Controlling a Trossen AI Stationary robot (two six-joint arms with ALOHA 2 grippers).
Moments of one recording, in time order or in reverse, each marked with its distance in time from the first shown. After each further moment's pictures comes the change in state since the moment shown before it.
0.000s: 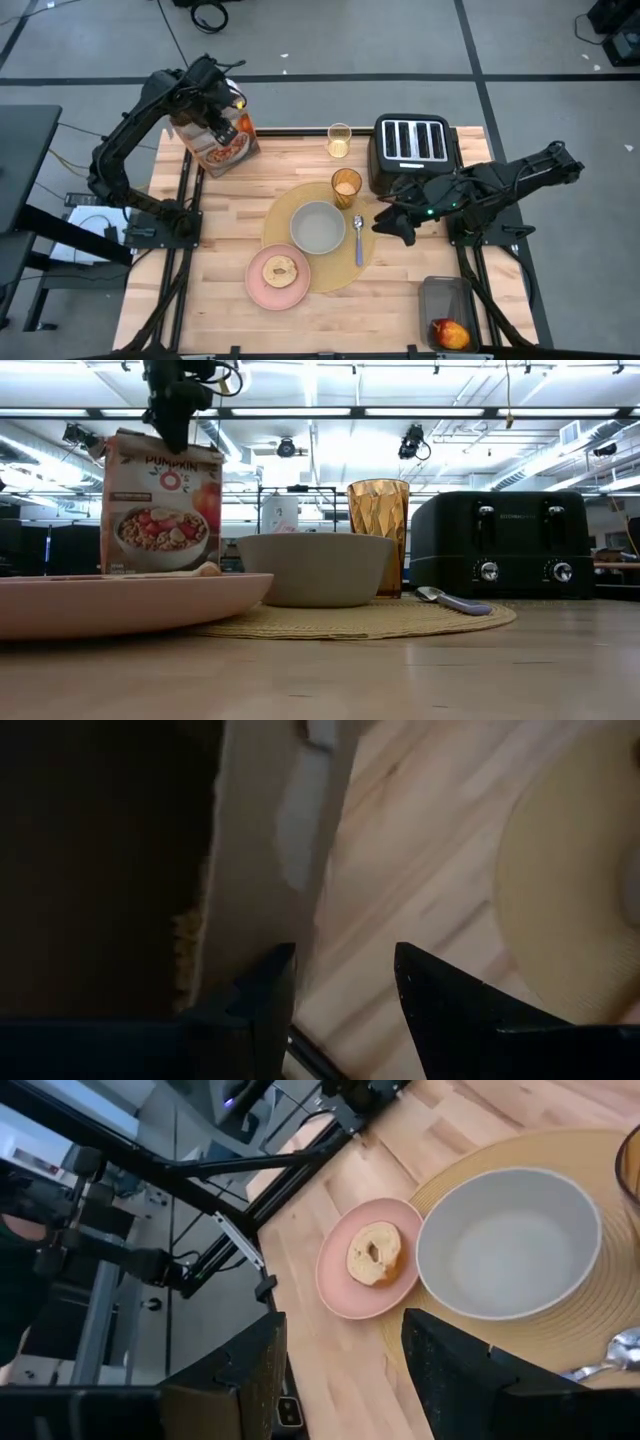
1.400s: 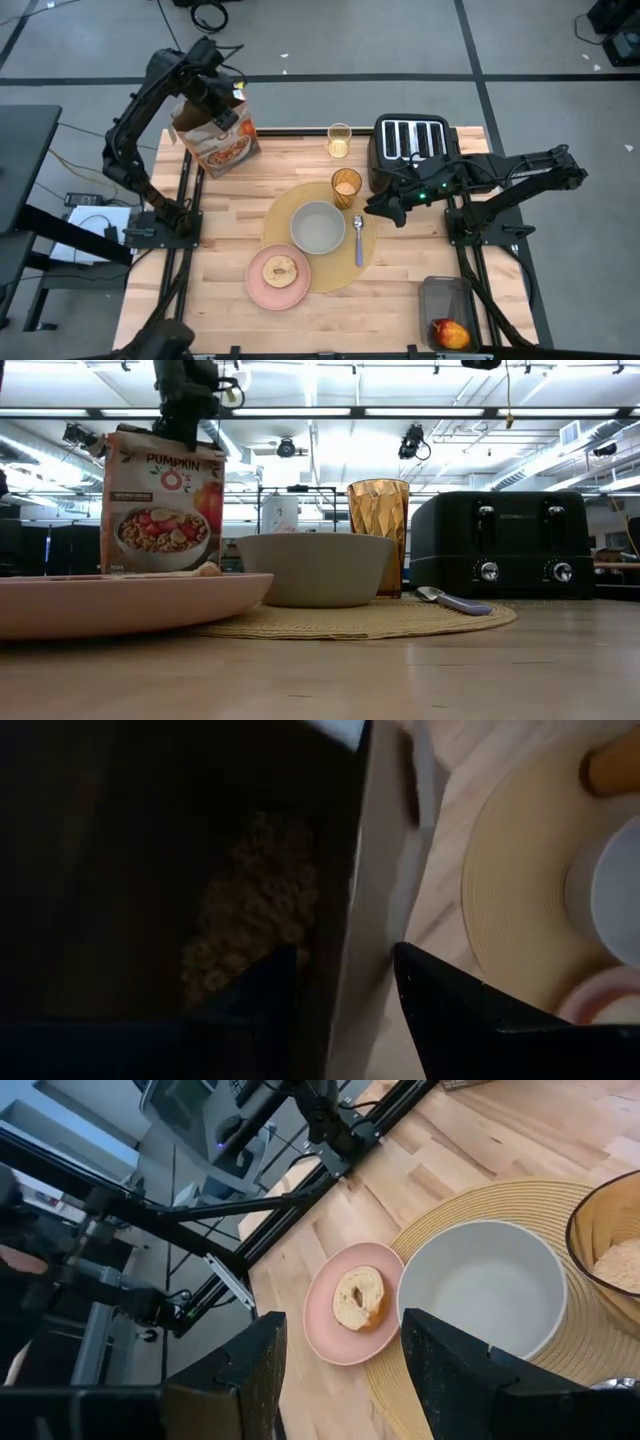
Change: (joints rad) left arm 0.116 0.174 0.200 -0.119 0.153 0.083; right arm -0.158 0.002 0.000 0.057 -0.074 -0.062
